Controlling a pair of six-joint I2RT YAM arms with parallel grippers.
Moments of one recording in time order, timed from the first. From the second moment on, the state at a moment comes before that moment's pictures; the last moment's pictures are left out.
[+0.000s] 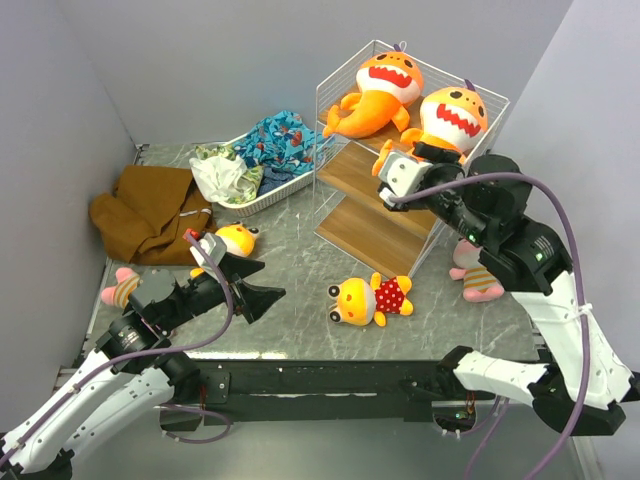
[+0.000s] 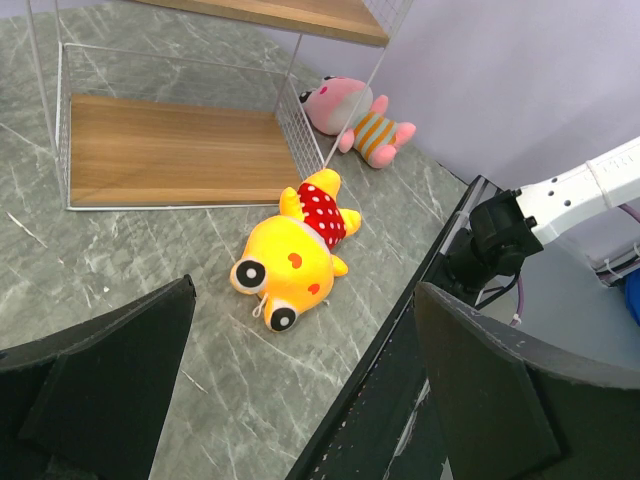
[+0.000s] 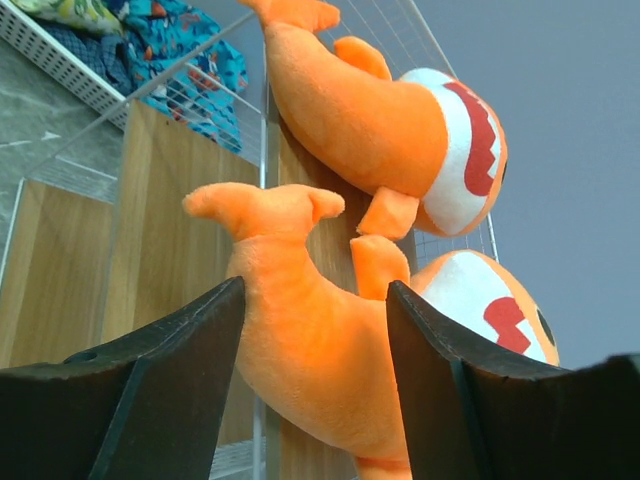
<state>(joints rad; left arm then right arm) -0.73 0.45 0.64 -0.21 0.26 -0.36 0.65 1.07 1.62 -0.70 0.07 -0.95</state>
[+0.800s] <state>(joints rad) -0.73 0.52 0.67 -0.25 0.02 -0.46 0.60 1.05 1.66 -0.66 -0.03 -0.88</state>
